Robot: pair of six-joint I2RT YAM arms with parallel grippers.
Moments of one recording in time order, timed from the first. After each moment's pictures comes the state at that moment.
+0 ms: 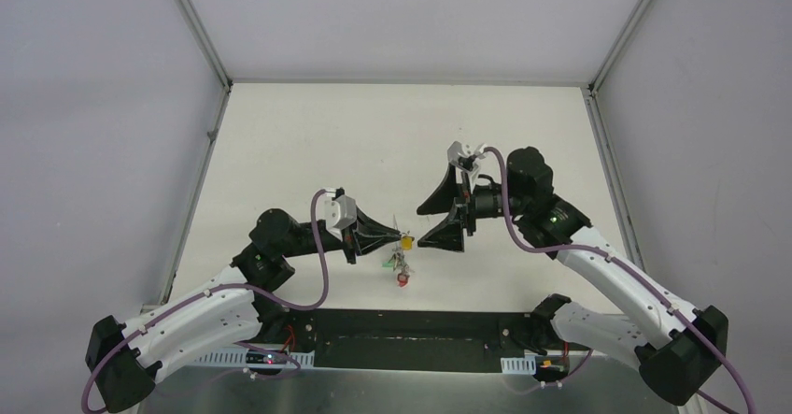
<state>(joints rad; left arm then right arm) -0.83 0.68 0.43 0.47 0.57 -0.19 0.67 0.99 0.88 -0.12 -0.95 0.24</state>
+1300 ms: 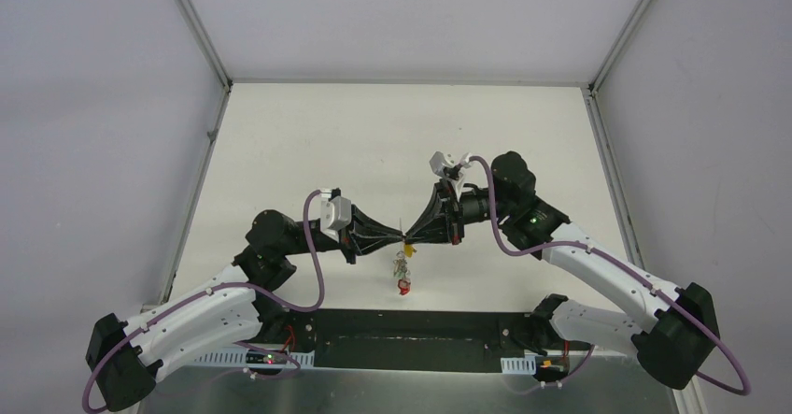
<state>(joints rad) -0.83 0.70 0.43 0.59 0.64 -0.22 0.75 1.07 0.79 0.14 -1.05 0.30</state>
